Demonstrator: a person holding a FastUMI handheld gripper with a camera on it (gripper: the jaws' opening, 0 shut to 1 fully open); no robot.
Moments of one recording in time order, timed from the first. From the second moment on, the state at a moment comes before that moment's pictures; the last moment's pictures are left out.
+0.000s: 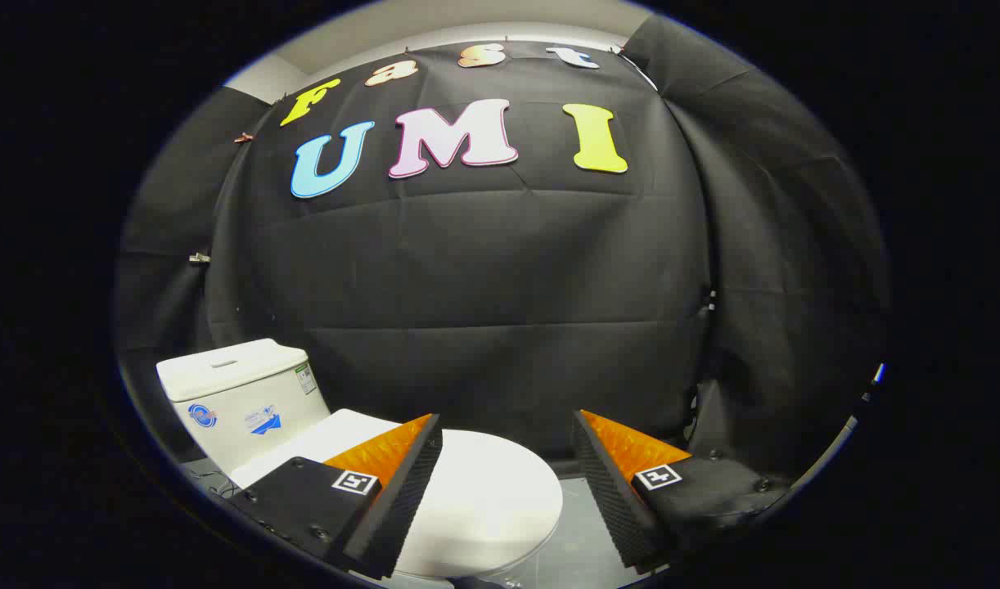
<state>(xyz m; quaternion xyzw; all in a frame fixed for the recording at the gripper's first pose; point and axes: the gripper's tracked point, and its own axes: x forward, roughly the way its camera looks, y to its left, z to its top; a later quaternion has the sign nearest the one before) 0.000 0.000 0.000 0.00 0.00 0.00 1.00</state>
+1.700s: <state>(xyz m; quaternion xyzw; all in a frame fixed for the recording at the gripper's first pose) -0.001 0.004 0.001 0.00 0.00 0.01 1.00</state>
